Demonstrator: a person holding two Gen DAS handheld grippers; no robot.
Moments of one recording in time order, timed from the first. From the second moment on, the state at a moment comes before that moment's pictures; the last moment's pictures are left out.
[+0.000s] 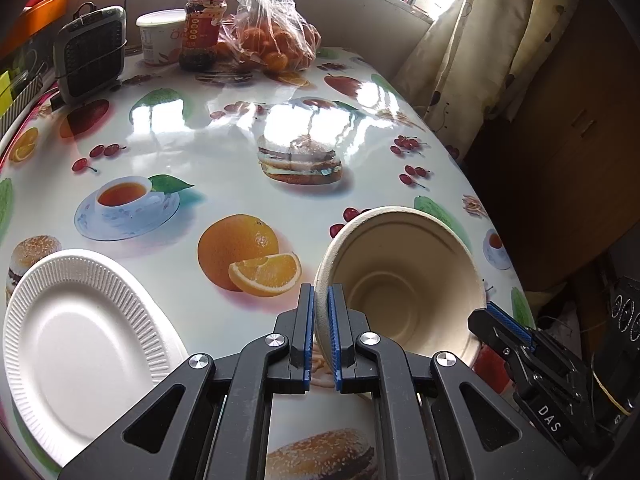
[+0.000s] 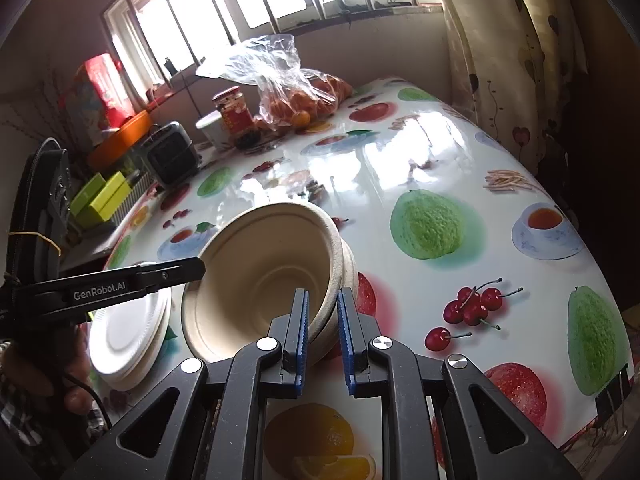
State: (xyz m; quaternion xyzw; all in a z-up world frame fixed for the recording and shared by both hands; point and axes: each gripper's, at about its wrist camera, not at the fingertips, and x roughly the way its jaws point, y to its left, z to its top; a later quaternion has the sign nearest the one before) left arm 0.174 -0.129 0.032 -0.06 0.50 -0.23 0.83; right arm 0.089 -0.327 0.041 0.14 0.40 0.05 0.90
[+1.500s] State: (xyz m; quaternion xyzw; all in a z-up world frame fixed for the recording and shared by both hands) left arm 0.174 -0.131 0.033 -0.05 0.50 -0.23 0.84; right arm 0.090 -0.328 0.036 0.14 0.40 0.05 0.90
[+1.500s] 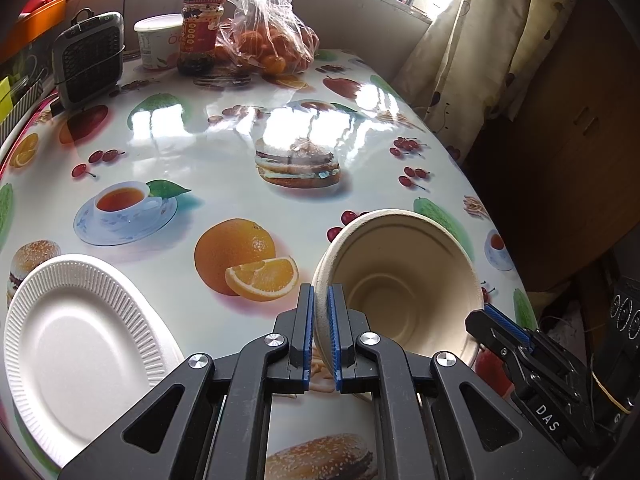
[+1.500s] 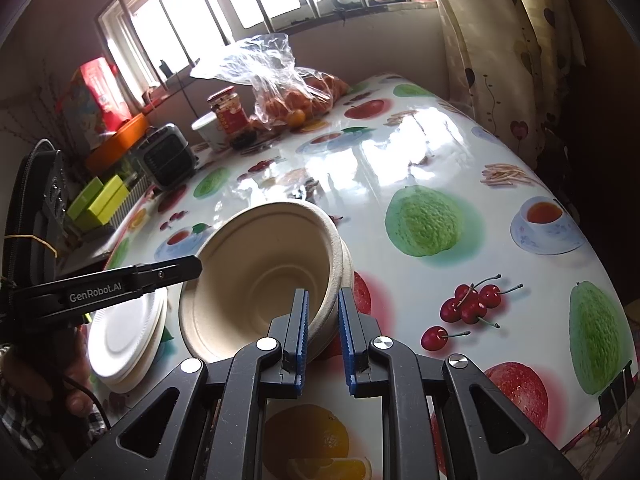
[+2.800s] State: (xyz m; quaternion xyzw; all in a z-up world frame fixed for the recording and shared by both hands) left arm 0.171 -0.132 0.033 -0.05 0.49 -0.23 0.84; right arm 0.091 -0.336 0.034 0.15 0.40 0.05 0.90
